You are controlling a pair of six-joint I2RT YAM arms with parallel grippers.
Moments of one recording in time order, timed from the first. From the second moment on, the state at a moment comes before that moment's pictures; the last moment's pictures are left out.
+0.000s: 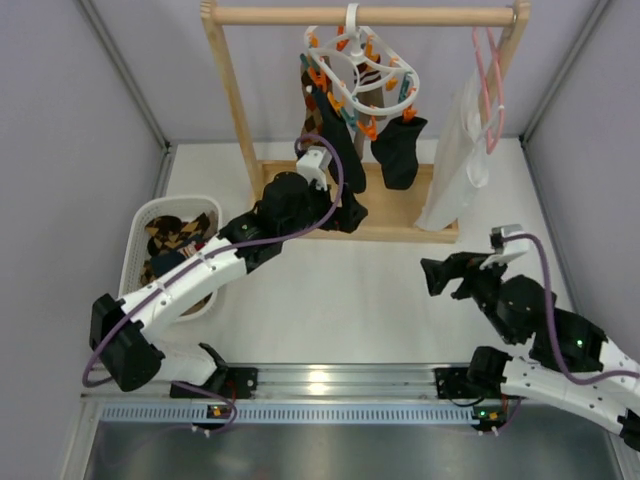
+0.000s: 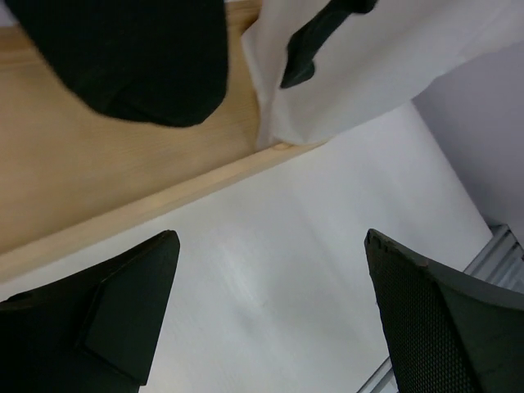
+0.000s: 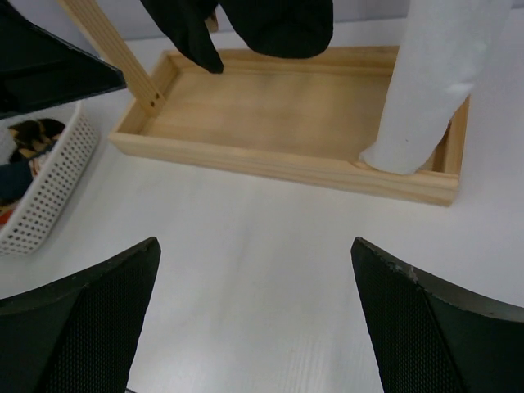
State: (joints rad) left arm -0.76 1.33 1.20 -0.22 -0.04 -0.48; right arm 1.09 0.44 0.78 -0.59 0.72 0.42
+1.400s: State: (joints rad) left arm -0.75 1.69 1.31 0.45 0.09 -0.30; right arm 1.08 0.68 1.17 -0.45 0.58 0.19
